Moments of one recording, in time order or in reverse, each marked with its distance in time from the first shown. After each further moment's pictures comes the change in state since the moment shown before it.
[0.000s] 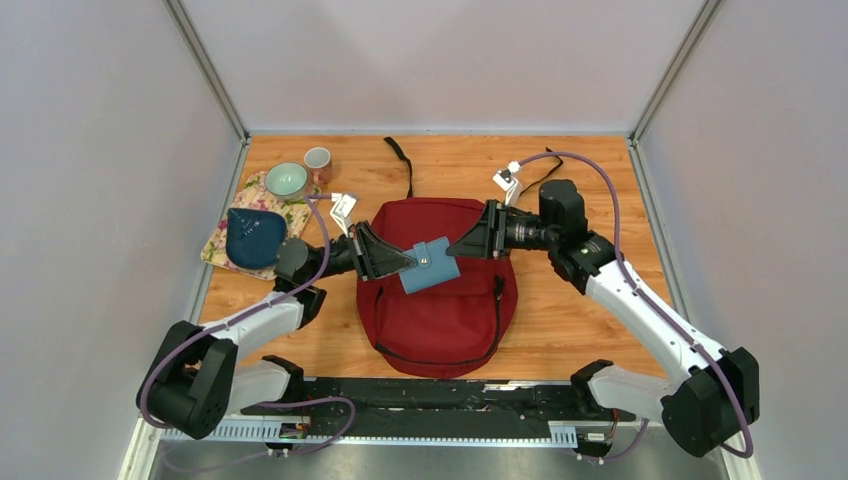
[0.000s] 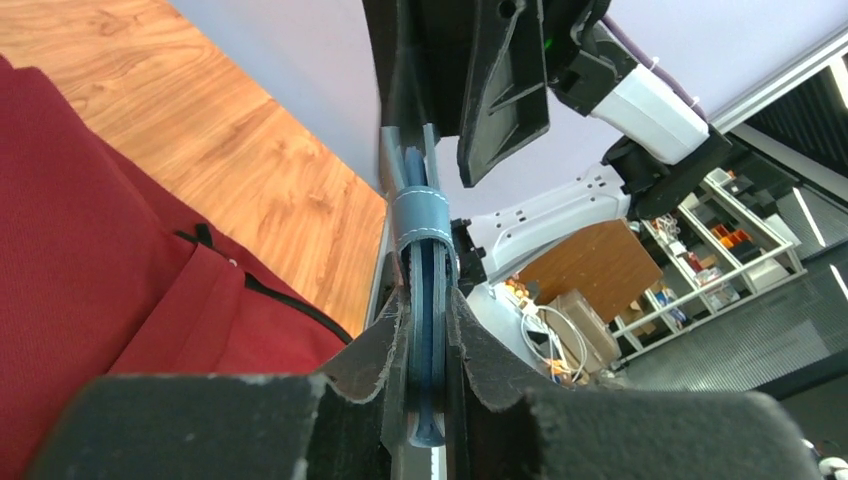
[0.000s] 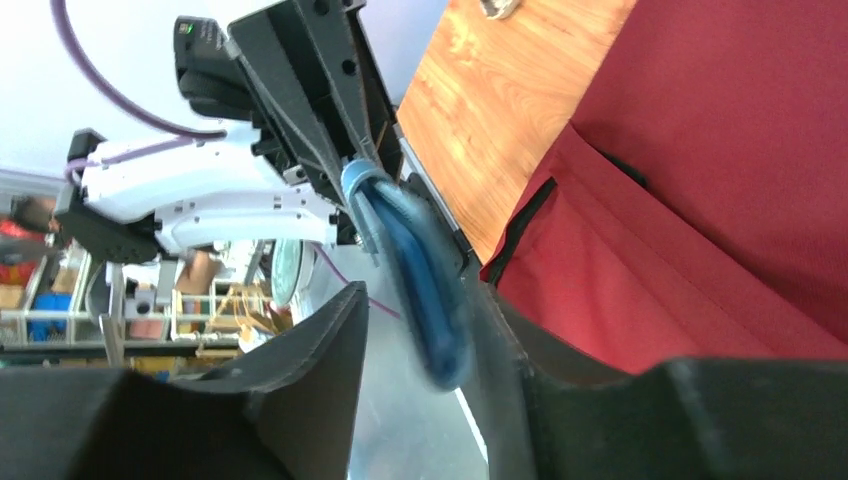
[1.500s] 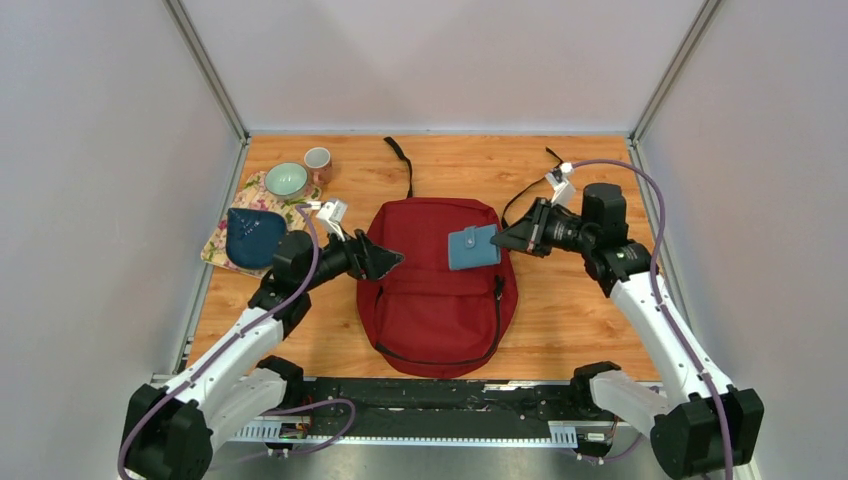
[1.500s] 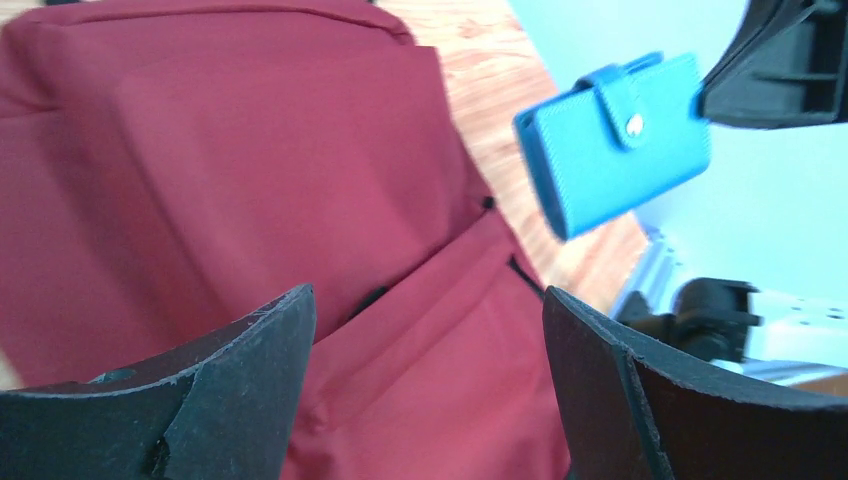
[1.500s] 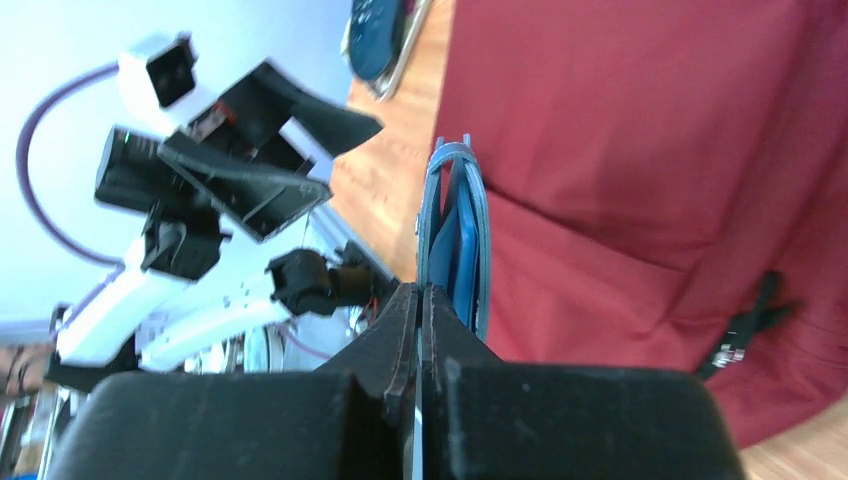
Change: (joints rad) left arm 0.029 -0.321 0.064 -0.959 -0.469 0.577; right arm -0.312 -0.112 -0.028 -0.243 0.082 -0.086
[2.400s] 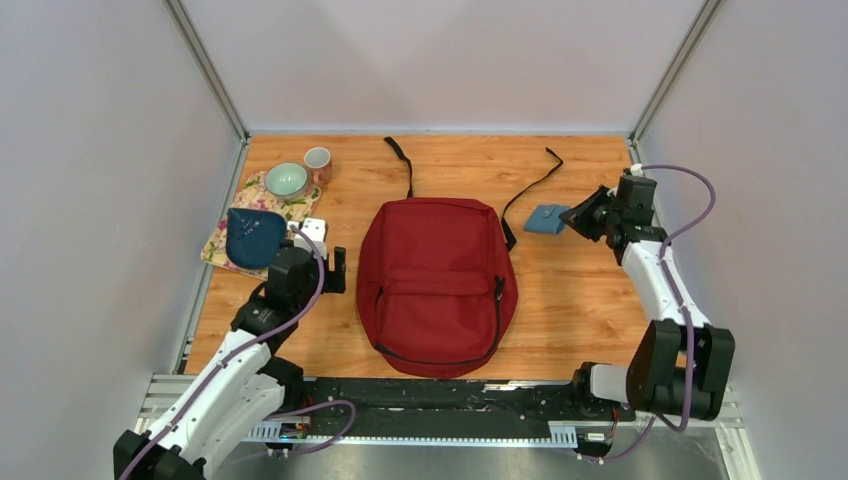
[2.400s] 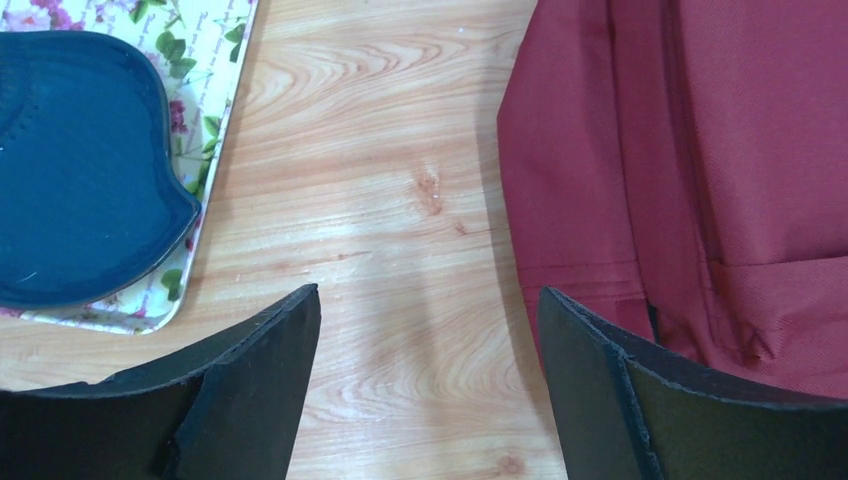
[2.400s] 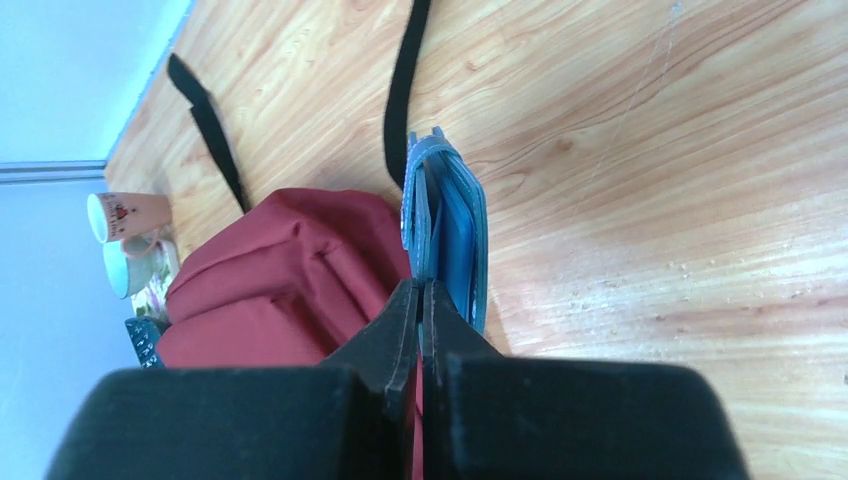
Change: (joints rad) left arm -0.001 -0.163 0.011 -0.491 -0.683 0.439; right arm -0.306 0.307 0.018 0.072 0.455 -0.011
